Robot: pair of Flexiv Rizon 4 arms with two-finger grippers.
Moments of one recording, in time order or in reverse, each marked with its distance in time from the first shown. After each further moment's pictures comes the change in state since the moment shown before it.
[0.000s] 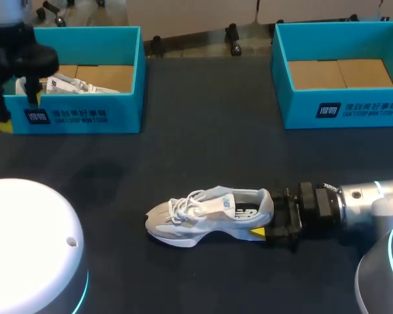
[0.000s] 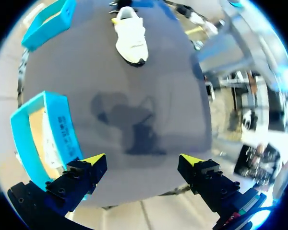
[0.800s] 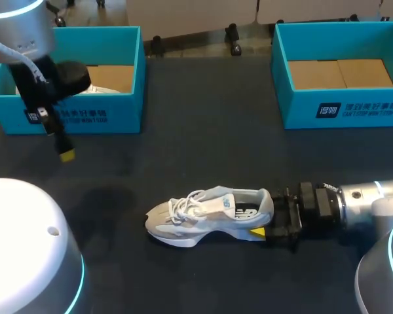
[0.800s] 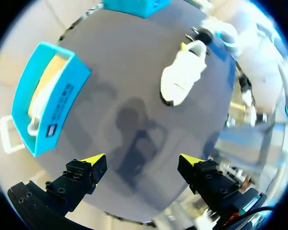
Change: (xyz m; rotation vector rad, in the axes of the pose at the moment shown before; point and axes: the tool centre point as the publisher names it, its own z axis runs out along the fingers) left arm 0.029 -0.084 0.023 0.183 -0.045 -0.780; right arm 0.000 0.000 0.000 0.000 0.000 0.000
